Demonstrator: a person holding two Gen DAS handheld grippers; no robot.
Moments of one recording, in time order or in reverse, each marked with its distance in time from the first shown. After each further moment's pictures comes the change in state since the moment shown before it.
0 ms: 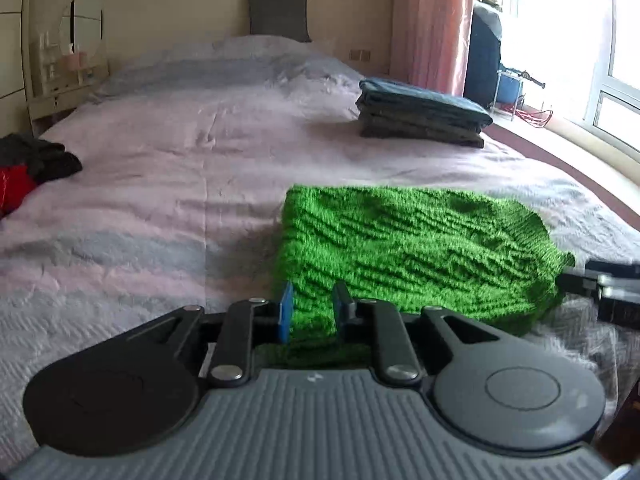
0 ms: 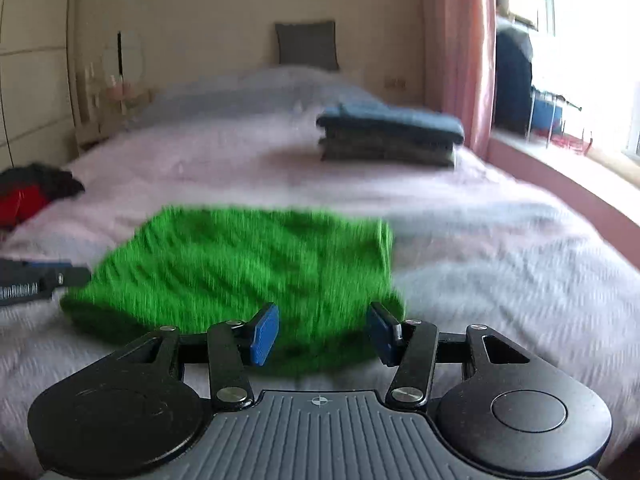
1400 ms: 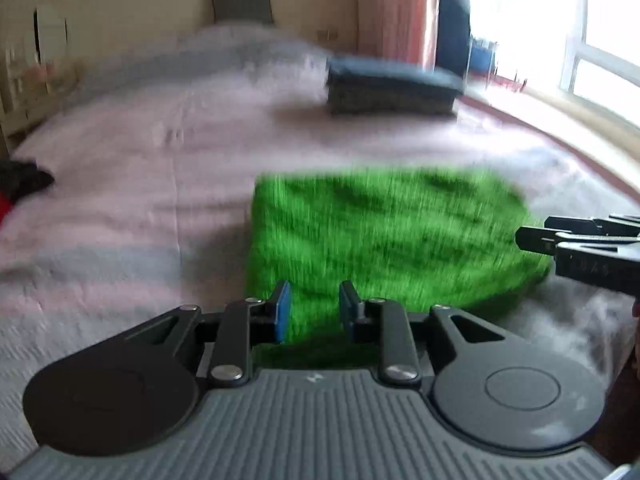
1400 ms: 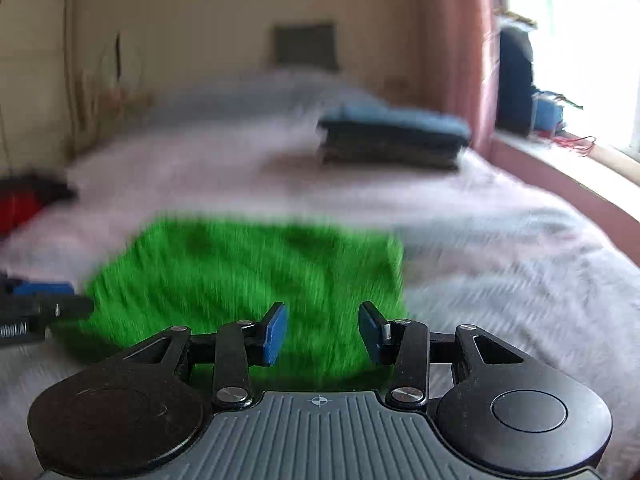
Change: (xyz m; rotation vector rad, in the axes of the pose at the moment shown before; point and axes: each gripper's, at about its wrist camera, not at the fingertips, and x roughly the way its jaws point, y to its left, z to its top) left arm 0.016 -0.012 0.001 0.084 0.080 -0.050; right arm 0.028 0.008 -0.018 -0.039 0.091 -0.010
